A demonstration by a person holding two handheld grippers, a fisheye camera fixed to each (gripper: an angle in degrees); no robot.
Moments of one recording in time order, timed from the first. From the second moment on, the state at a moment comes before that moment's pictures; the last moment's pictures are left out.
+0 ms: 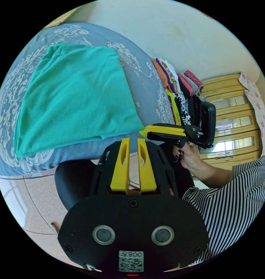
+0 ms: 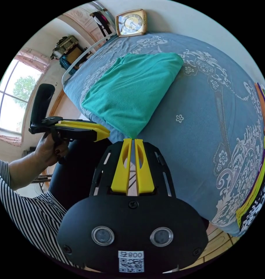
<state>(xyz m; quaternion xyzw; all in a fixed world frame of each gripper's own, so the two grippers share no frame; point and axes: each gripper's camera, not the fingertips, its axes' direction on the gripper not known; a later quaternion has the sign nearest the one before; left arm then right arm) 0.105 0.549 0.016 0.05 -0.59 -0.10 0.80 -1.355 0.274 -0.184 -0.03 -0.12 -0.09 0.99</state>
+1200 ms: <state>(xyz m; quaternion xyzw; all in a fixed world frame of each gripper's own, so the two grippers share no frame) 0.077 0.515 0.163 -0.04 -0.74 -0.01 0.68 -1.244 0.320 -0.039 -0.04 -0.36 0.07 0.93</state>
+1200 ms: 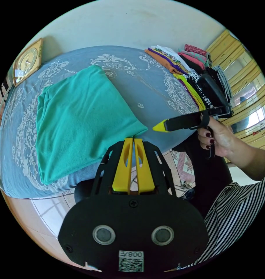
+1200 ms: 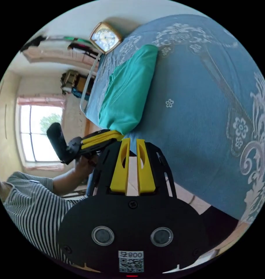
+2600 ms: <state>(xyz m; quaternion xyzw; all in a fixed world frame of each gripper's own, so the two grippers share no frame) 0.046 0.742 -0.187 0.51 -0.28 -0.13 0.81 -1.238 0.280 0.098 -0.02 -0.57 0.11 0.81</state>
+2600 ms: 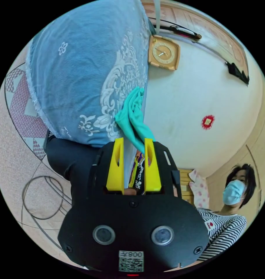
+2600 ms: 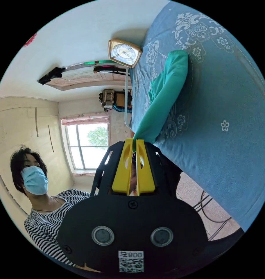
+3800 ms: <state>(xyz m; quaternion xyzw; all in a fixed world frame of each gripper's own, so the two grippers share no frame) 0.164 0.722 -0.189 0.43 -0.27 -0.06 0.86 -1.054 0.397 0.187 0.00 -0.55 0.14 0.82</state>
